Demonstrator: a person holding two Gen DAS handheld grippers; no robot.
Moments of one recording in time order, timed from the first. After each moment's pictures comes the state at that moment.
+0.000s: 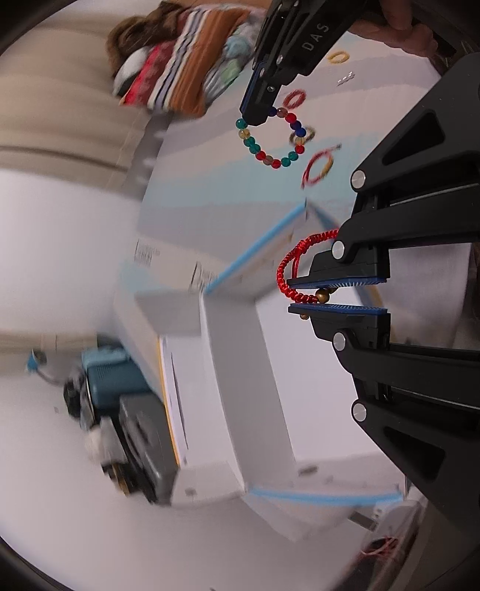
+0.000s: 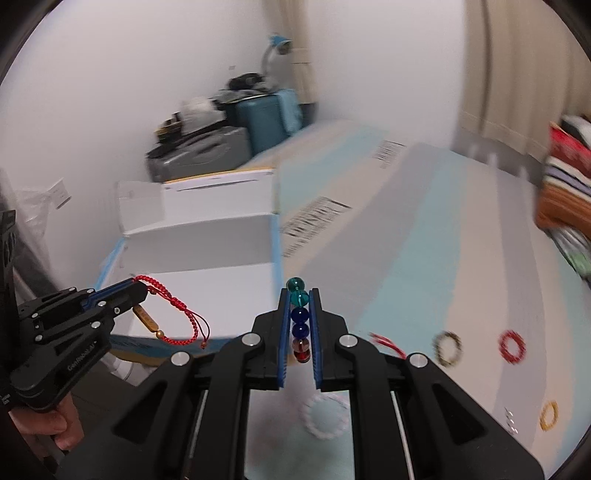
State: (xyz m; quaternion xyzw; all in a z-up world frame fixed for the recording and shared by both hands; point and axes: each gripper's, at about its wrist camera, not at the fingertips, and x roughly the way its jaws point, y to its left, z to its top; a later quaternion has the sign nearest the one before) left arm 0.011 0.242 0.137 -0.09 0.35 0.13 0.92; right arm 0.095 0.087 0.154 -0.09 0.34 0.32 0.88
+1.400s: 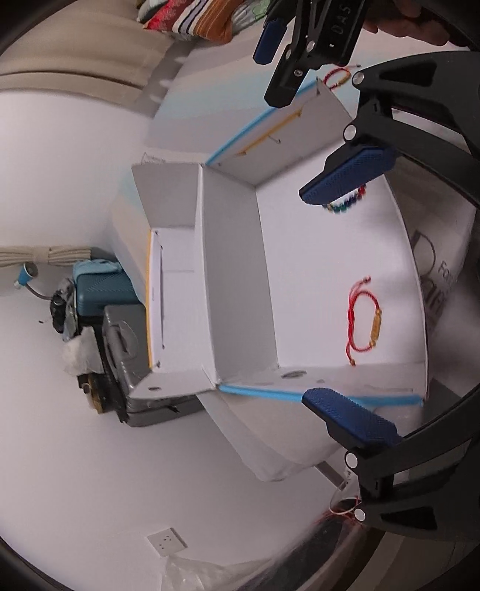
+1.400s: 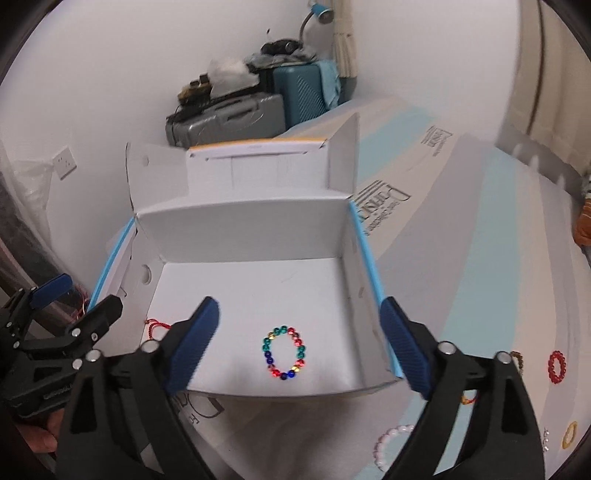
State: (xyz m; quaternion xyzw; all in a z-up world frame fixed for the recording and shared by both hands) left arm -0.013 0.327 0.111 -0.10 0.36 0.25 0.89; right arm 0.110 0.175 0.113 -0.11 0.37 0.33 0.86
